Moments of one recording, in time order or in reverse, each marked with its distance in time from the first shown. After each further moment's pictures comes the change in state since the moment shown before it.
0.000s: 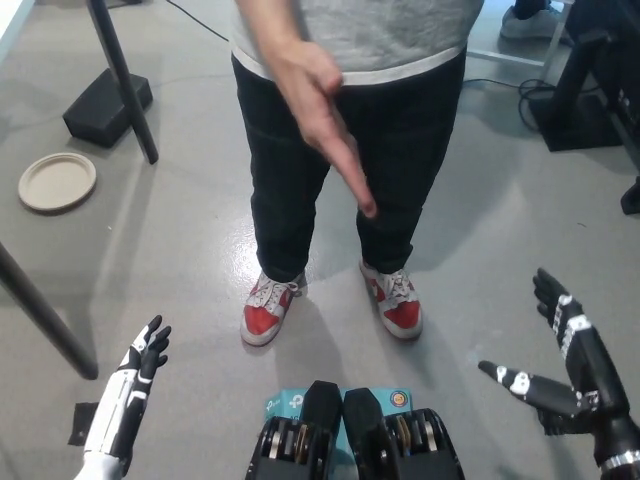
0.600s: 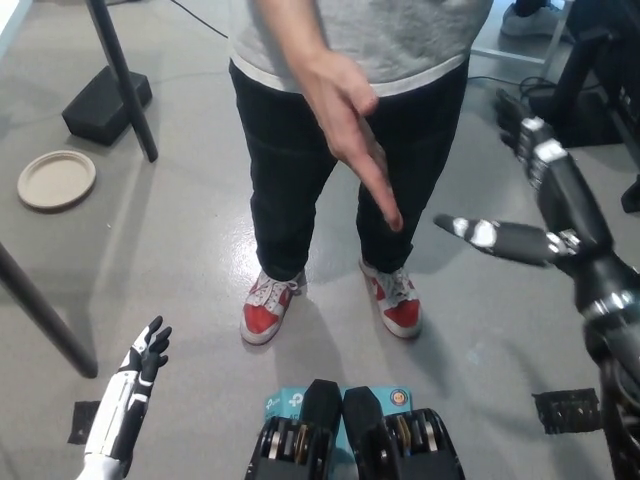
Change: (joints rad) left_arm 0.002 -0.003 0.001 0.000 0.005 -0.013 0.000; right_arm -0.393 -0.032 0.091 -0.176 -0.040 0.352 0.041
